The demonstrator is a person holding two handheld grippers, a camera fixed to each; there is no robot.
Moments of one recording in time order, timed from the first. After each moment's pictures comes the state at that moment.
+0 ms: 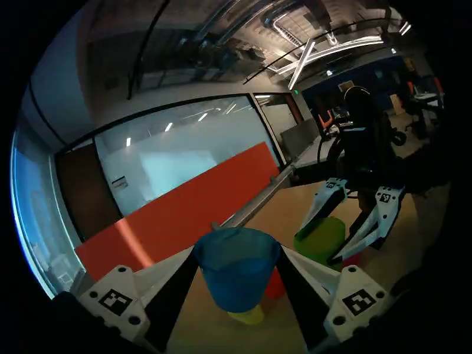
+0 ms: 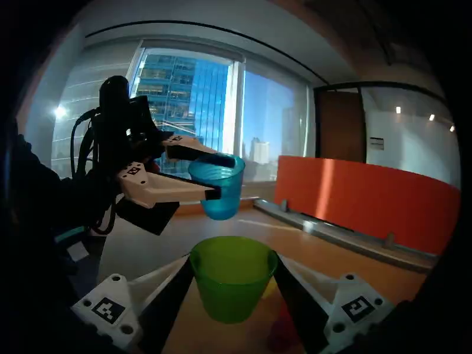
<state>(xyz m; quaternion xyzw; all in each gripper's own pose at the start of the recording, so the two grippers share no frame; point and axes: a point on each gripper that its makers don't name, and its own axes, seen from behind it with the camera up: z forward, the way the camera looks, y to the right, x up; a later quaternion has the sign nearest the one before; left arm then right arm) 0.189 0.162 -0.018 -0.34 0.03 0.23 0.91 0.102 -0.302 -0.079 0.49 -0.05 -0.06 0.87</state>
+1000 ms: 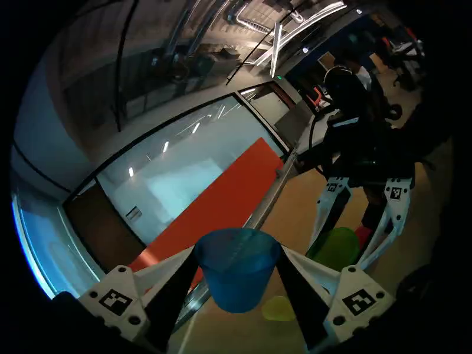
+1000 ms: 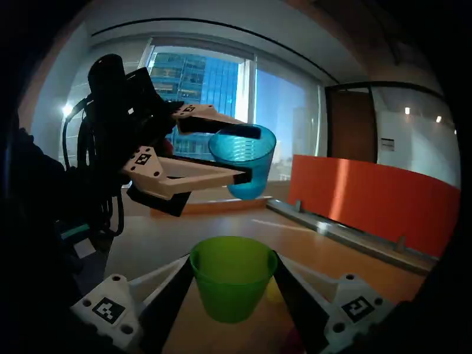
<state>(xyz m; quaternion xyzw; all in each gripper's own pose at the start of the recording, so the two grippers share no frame) 0.219 0.170 -0.028 -0.31 0.08 0.35 0.88 0.096 -0.329 -0.092 0.52 -0.05 -0.07 0.85</state>
